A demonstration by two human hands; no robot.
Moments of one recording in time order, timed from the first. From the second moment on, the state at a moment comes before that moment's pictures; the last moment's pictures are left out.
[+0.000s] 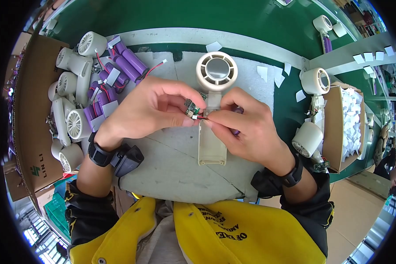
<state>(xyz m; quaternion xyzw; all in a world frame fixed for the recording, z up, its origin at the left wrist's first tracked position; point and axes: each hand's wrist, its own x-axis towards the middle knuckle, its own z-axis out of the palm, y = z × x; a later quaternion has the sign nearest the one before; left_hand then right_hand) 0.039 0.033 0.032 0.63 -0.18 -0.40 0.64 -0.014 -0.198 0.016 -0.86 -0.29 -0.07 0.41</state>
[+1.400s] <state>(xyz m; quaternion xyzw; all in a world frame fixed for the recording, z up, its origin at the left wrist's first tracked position) 0.030 0.051 0.011 0.80 -0.23 -0.14 0.53 -0.004 -0.163 -0.015 -0.82 -0.25 -0.17 0.49</state>
